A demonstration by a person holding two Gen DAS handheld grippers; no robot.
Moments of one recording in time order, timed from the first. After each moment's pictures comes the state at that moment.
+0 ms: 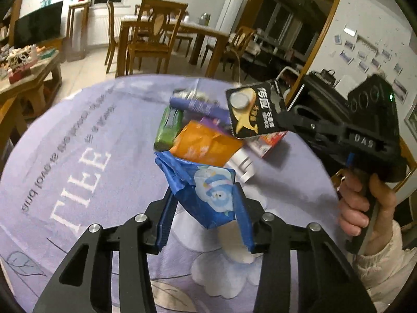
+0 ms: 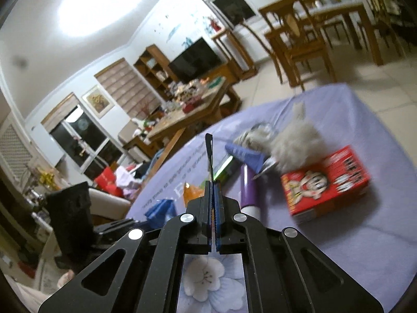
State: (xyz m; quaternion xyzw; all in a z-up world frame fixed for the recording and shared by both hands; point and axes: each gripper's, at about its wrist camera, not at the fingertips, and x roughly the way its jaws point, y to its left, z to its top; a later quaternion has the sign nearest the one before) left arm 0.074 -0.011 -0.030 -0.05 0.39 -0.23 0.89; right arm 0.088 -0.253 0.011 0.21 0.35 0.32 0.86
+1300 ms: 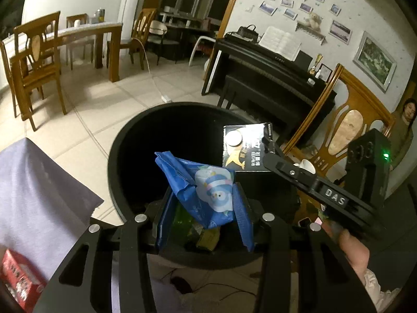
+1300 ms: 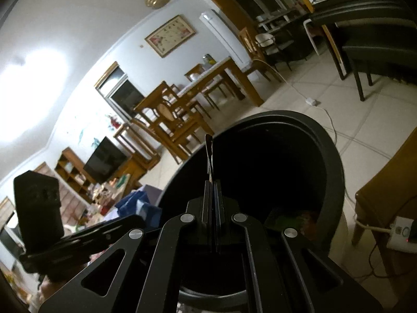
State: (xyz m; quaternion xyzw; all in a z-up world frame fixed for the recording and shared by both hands) left arm 0.152 -0.385 -0.035 0.05 0.39 -0.43 0.81; right arm 0.000 -0.654 -0.070 0.34 0.22 0.00 0.91
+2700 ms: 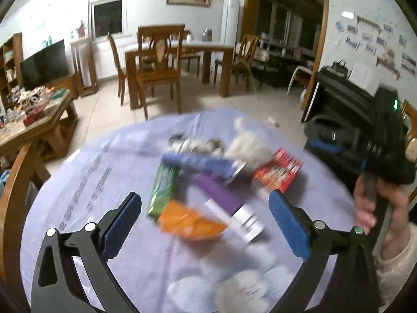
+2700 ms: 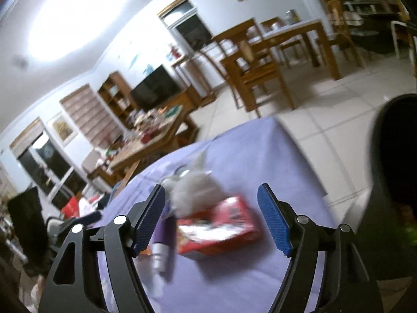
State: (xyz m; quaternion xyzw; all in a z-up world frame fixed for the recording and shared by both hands) left arm 0.113 -0.075 -0.012 0.04 0.36 -0.17 0.92; right arm 0.136 -0.321 -0.008 0.22 0.32 0.20 0.90
